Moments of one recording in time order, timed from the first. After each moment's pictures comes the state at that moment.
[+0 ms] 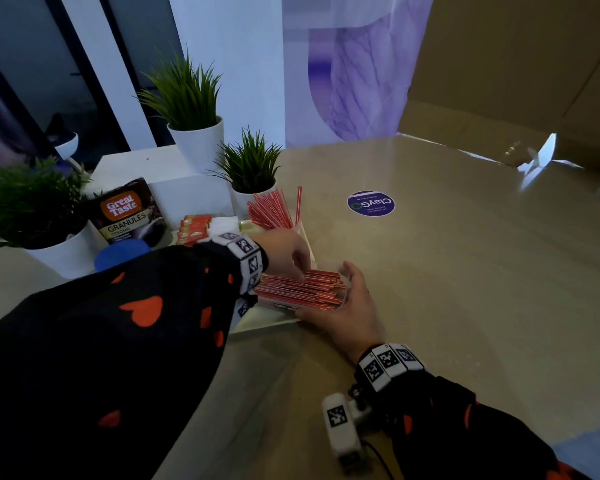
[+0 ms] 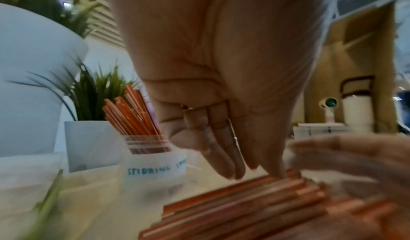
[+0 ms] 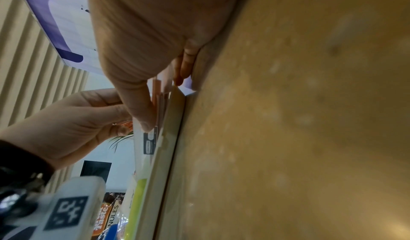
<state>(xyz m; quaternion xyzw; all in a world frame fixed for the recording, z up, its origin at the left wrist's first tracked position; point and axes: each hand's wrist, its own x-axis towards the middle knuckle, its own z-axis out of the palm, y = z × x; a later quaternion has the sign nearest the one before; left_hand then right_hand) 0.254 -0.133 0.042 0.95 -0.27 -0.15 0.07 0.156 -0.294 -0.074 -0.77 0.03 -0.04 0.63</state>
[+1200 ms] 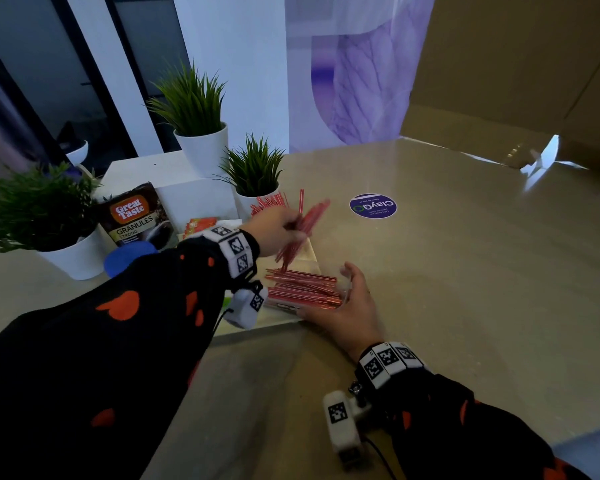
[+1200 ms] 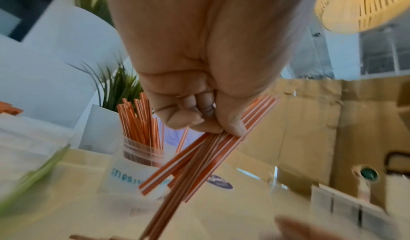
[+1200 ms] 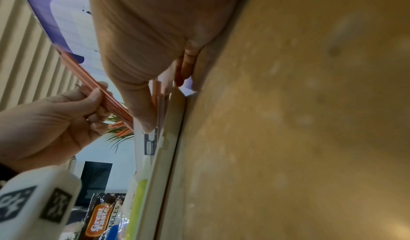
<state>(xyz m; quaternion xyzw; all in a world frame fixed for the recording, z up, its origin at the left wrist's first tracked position) 0.253 -0.125 0.062 0.96 -0.18 -0.03 0.23 0.160 -0.291 -0.080 -0.78 0.03 -0.05 0.62</state>
